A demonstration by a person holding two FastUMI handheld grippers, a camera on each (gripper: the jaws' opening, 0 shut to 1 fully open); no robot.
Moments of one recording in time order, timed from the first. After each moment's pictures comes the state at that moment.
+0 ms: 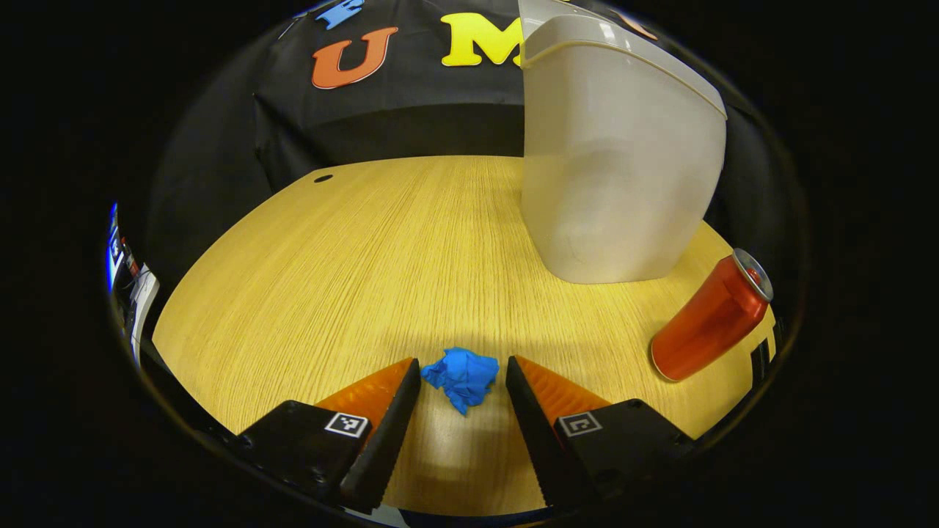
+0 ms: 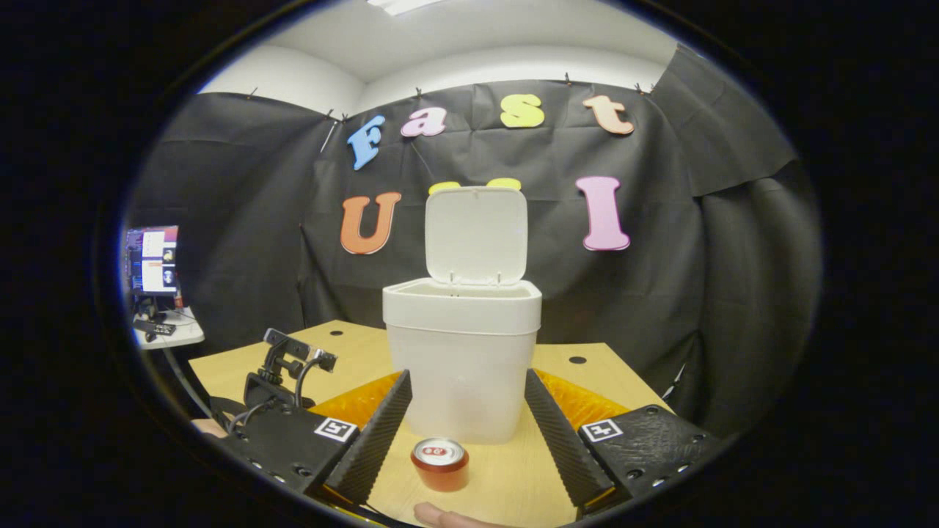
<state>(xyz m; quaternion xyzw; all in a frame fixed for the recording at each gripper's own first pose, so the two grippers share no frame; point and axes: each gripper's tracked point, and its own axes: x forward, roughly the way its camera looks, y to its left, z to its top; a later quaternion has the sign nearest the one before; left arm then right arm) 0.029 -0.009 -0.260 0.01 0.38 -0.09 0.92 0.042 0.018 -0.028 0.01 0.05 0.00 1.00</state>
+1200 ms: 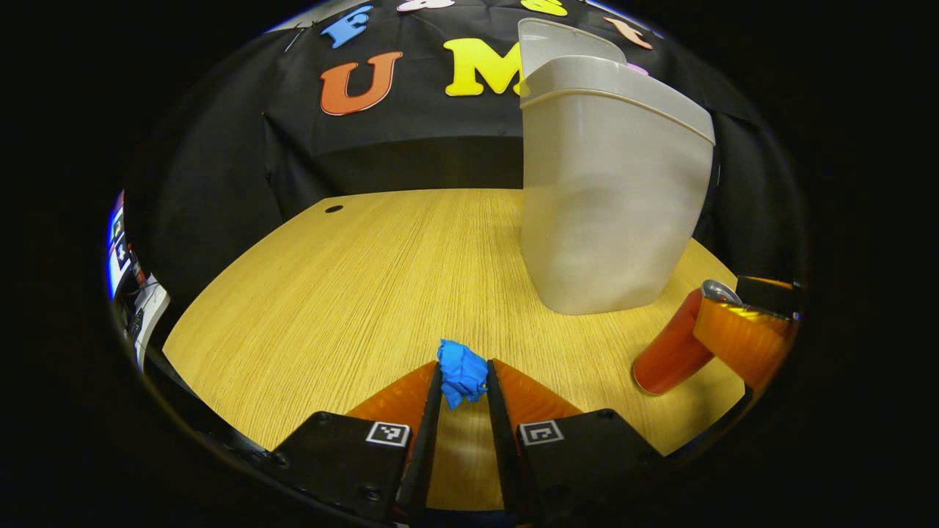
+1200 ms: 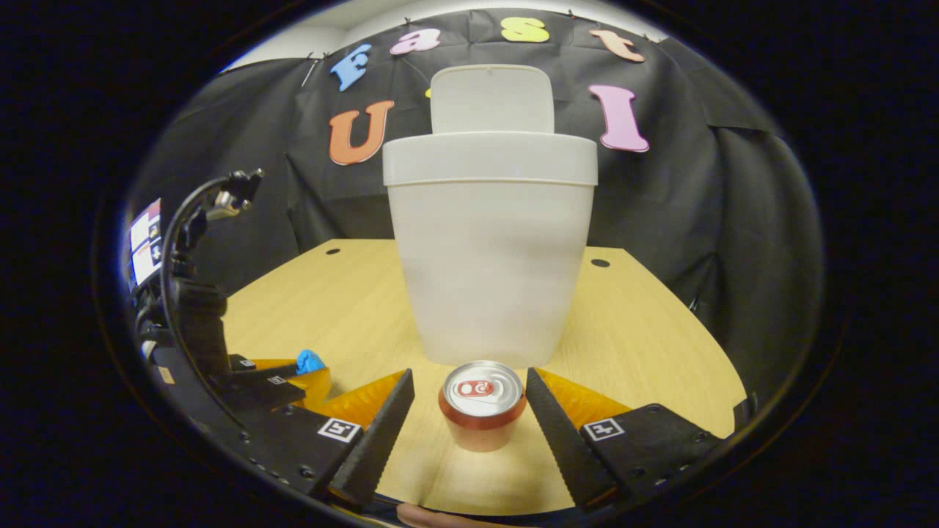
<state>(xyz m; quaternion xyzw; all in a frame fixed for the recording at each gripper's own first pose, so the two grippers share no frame) 0.053 -0.007 -0.201 0.01 0.31 -0.08 0.95 0.064 0.053 -0.153 0.02 0.25 -0.02 0.97</state>
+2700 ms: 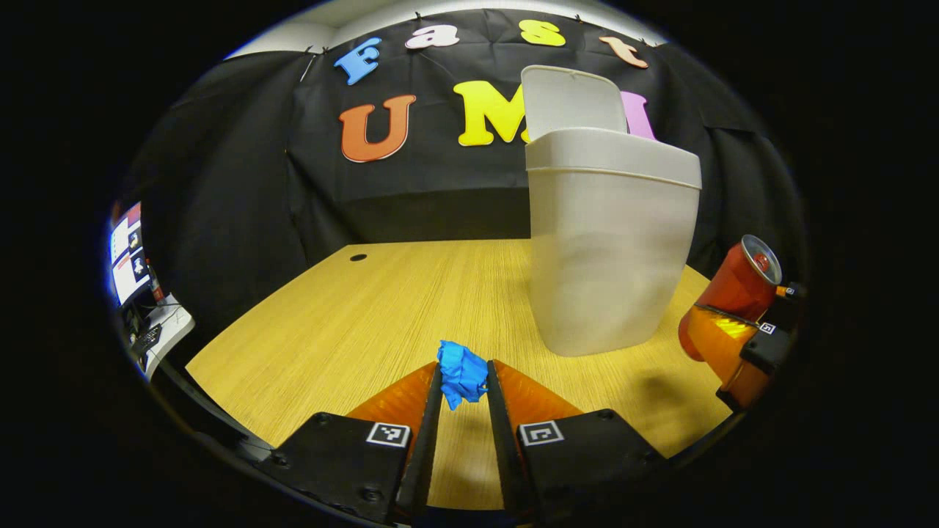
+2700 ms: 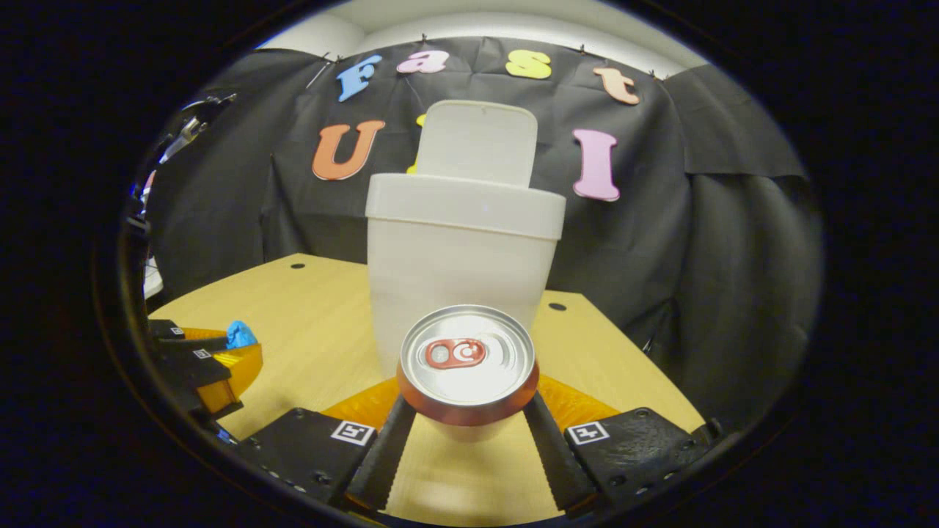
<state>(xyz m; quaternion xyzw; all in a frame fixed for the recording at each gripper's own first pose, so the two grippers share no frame) 0.050 0.007 -0.135 0.02 0.21 -0.03 0.98 0.060 0.029 -0.098 -0.05 0.13 -0.08 0.99</state>
